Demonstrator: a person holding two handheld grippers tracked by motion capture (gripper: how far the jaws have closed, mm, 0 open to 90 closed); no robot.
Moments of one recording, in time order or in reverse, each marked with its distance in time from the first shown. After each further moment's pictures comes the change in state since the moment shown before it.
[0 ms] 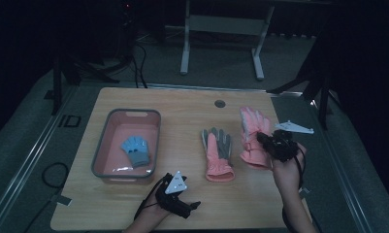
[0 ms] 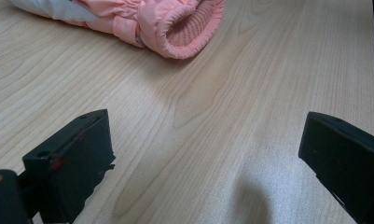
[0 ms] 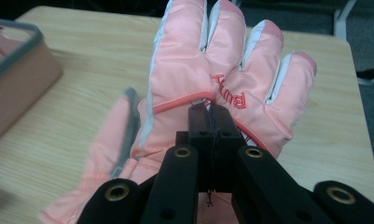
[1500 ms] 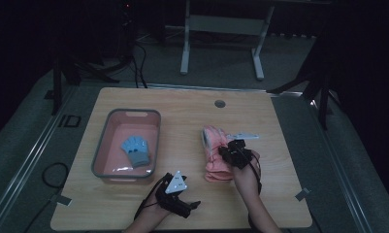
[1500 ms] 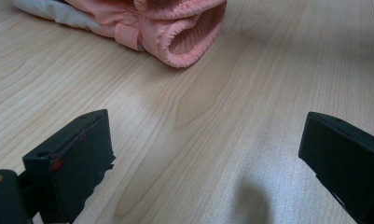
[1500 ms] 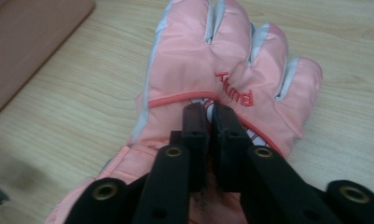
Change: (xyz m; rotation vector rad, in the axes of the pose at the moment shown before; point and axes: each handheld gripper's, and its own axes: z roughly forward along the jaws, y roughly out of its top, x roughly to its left) left arm 0.001 0.000 0.001 0.004 -0.001 -0.002; right arm 0.068 -0.042 0.089 0.182 0.115 -0.027
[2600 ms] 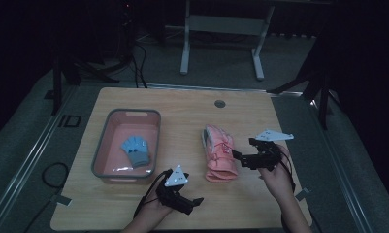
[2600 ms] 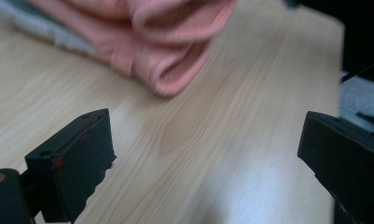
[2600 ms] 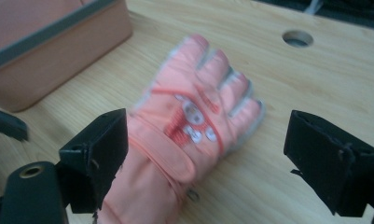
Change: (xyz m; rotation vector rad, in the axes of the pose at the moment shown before) left arm -0.004 0.032 -0.018 -0.022 -0.048 -0.073; right arm -0.045 0.002 -0.070 -0.125 0.117 -0.178
